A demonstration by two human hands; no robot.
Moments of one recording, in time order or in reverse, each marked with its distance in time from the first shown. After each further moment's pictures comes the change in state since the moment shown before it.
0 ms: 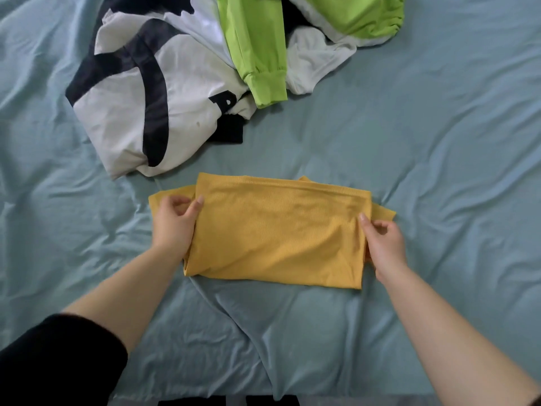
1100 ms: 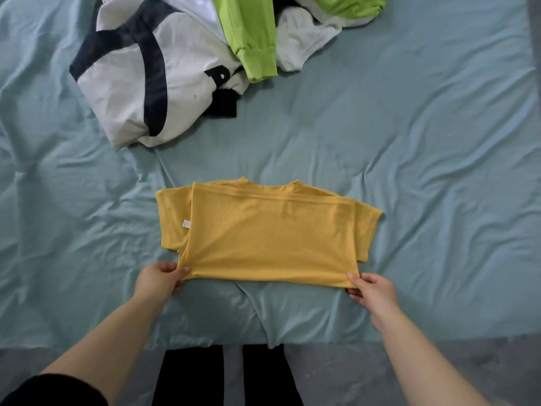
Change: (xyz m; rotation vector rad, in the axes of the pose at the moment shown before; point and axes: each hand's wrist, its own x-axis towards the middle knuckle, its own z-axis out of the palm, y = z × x) left_hand -0.090 -0.129 -0.041 0.056 -0.162 -0.384; right_hand -0.097 0.111 -0.056 0.132 -0.107 0.377
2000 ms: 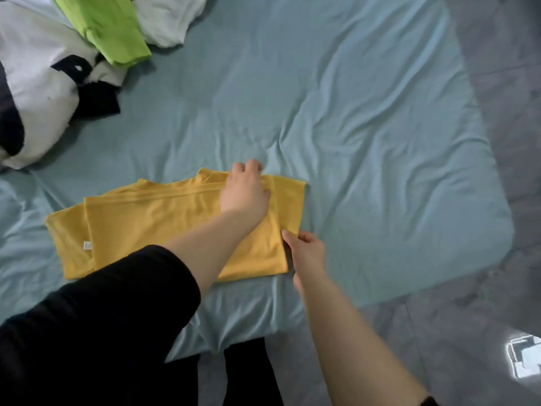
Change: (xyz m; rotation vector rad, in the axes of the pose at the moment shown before) left_hand -0.097 0.170 0.272 0.713 -0.039 0.916; right_hand 0.020 -0.011 0.012 0.432 -0.032 -0.008
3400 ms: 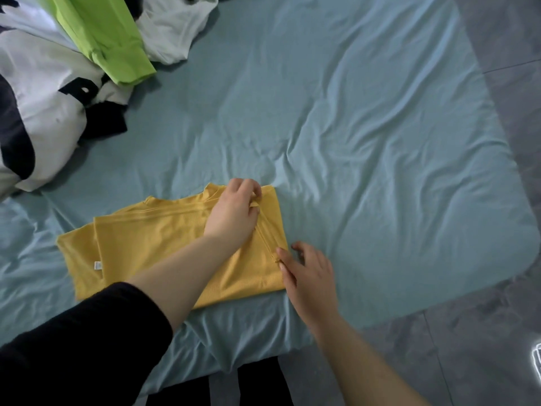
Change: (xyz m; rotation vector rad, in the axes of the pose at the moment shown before) left_hand -0.009 -0.034 -0.025 -0.042 0.004 0.228; right_hand -0.014 0.028 -0.020 -1.203 0.008 -1.104
